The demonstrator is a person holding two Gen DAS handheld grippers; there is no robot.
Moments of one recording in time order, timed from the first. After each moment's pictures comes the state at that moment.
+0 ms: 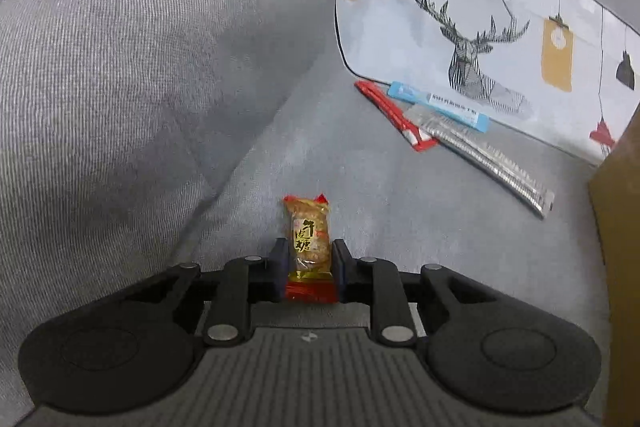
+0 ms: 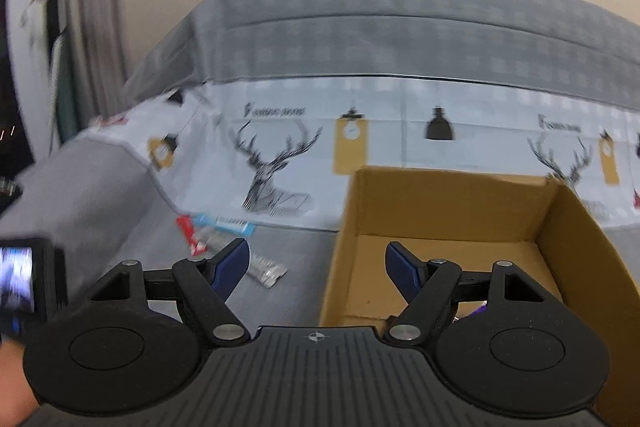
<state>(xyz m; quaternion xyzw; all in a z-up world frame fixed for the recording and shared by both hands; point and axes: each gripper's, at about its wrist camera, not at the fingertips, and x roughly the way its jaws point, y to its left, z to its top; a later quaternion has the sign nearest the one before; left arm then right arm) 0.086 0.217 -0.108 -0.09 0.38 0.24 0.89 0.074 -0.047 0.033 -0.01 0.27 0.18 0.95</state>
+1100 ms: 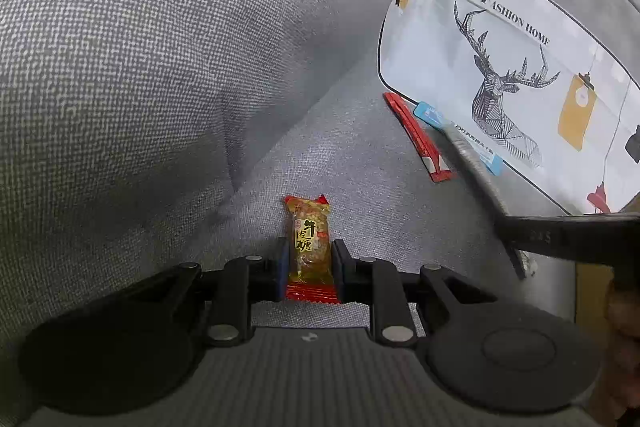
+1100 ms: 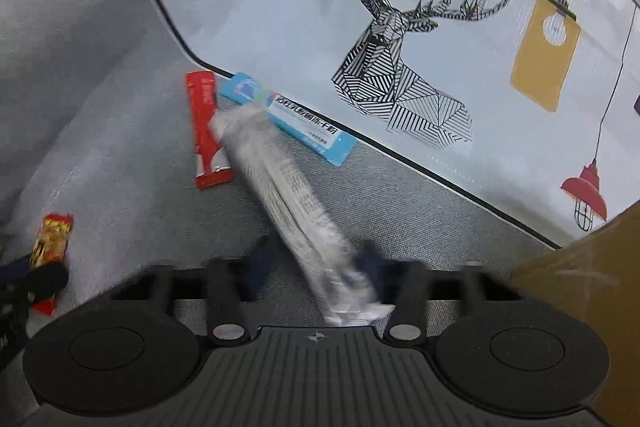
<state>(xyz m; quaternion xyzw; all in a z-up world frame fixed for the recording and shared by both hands) 0.104 0.252 -0.112 -0.20 0.39 0.25 0.86 0.247 0.134 -0.080 -0.17 0.47 0.26 0.83</state>
